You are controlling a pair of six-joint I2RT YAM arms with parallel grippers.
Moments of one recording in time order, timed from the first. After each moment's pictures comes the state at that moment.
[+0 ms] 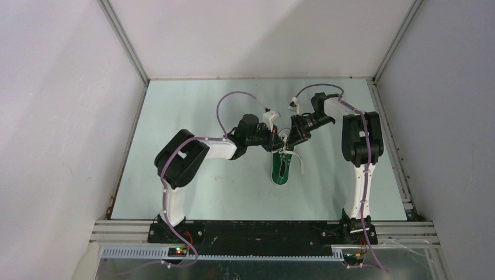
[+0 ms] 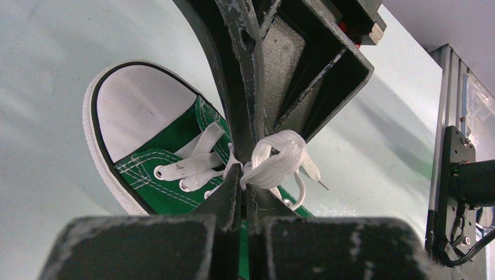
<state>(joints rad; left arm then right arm) -0.70 1.98 1.07 0.53 0.53 -0.31 0.16 2.17 1.59 -1.04 -1.04 -0.37</state>
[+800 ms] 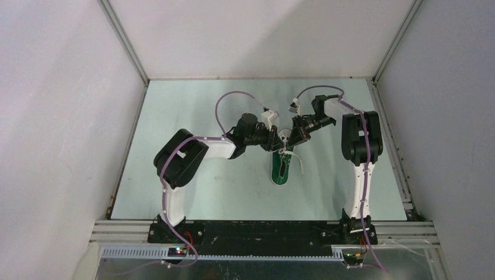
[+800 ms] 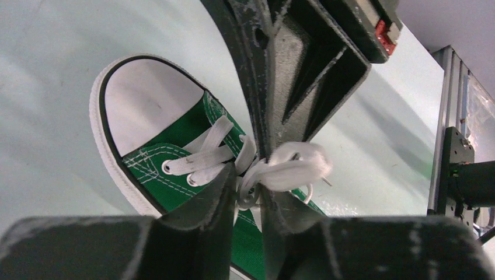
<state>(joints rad) -0.69 1.98 1.08 0.51 0.54 -0.32 0.15 2.20 1.59 -1.09 -1.12 -0.43</state>
